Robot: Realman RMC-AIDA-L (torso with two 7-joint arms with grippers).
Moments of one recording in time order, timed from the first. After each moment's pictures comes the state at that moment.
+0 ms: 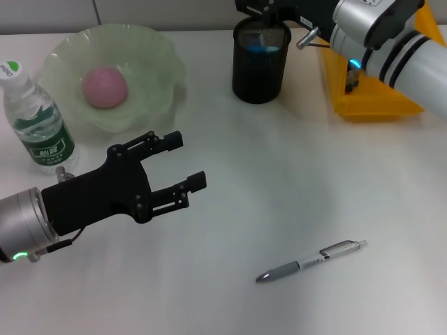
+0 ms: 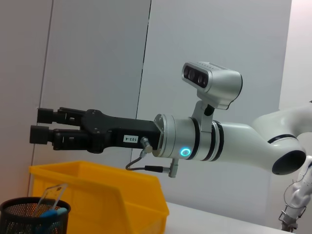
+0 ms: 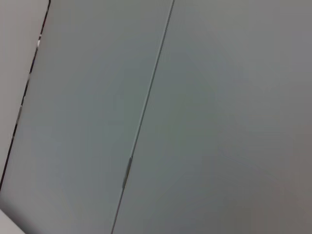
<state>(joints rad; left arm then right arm) -0.42 -2.07 0.79 0.31 1.65 1.65 -0.87 0.94 2.09 -1.03 -0.06 -0.85 -0.96 0.35</state>
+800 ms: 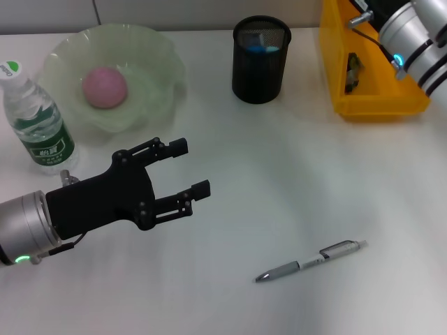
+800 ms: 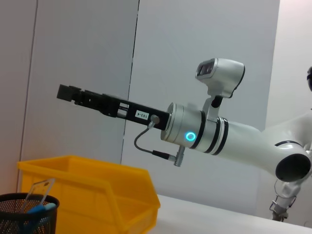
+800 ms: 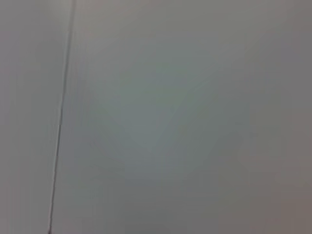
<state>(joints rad) -0.42 -2.07 0.82 0.31 1.66 1.65 -0.86 0.84 2.09 -1.03 -0.05 -0.60 -1.12 0.38</state>
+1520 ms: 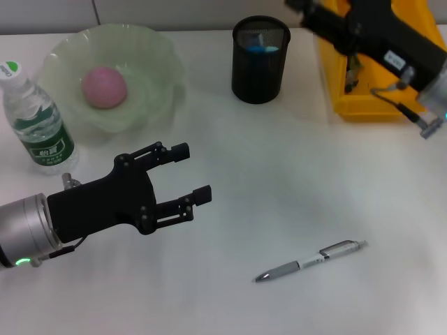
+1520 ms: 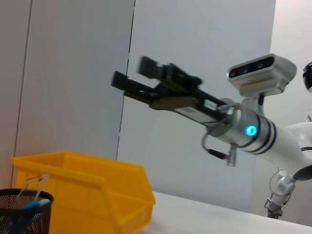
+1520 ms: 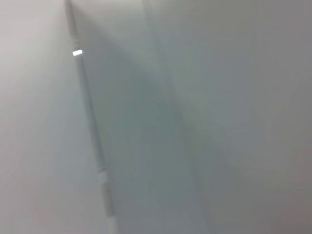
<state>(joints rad) -0.42 -2.06 0.83 0.31 1.66 1.65 -0.86 0.52 2.05 -1.31 -0.43 -0.79 -1.39 1.01</state>
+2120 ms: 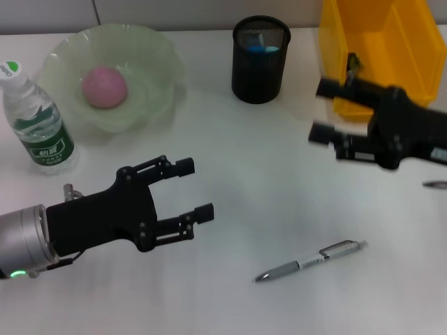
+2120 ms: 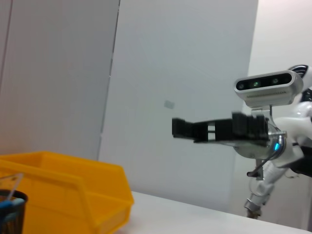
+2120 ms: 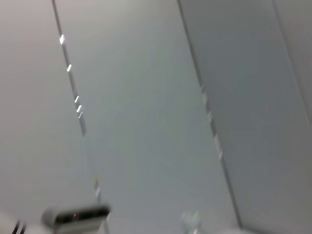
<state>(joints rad) -0.41 -2.06 0.87 0.31 1.66 1.69 -0.87 0.46 2.00 -0.95 -0.49 -1.47 -1.74 1.19</state>
